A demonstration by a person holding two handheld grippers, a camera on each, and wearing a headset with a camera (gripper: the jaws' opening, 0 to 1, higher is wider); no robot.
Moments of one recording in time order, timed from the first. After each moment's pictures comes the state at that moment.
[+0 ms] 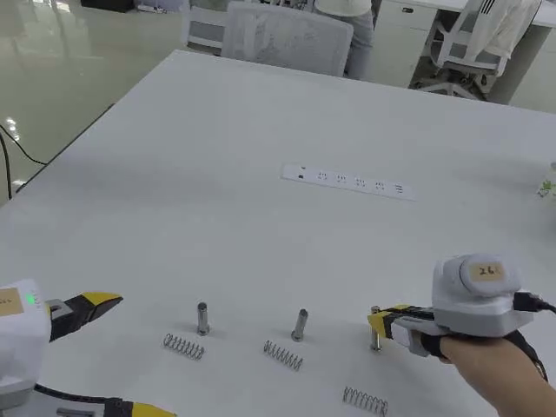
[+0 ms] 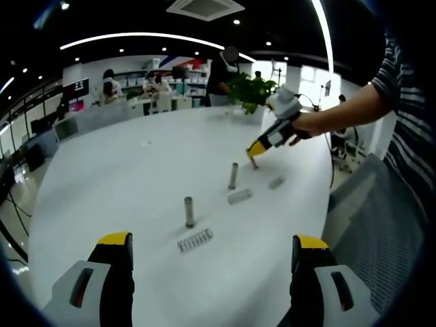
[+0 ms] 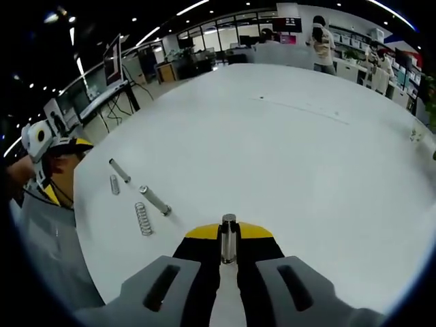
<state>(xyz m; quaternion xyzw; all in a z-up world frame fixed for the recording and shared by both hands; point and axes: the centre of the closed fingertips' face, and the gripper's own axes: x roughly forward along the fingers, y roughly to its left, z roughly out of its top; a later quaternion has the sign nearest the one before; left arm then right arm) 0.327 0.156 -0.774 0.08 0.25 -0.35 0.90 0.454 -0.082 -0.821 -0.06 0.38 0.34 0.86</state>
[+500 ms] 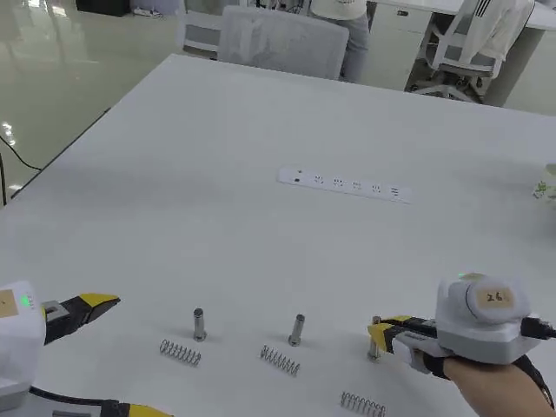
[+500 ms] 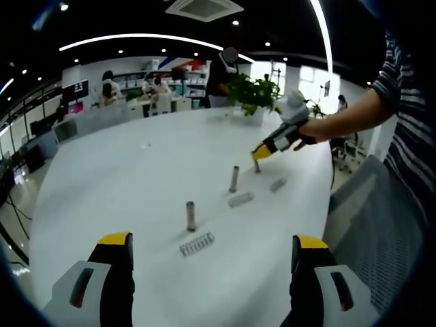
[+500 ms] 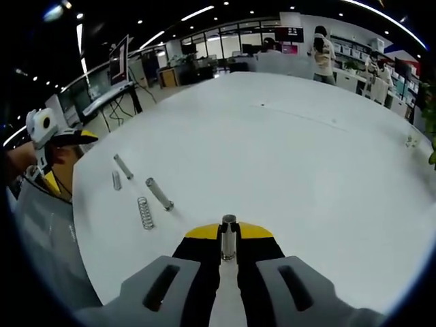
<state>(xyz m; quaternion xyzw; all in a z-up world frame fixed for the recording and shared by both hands) 0.331 0.156 -0.770 0.08 0.25 -0.35 0.90 0.443 -0.086 -0.818 -0.07 0.35 0.34 0.87</state>
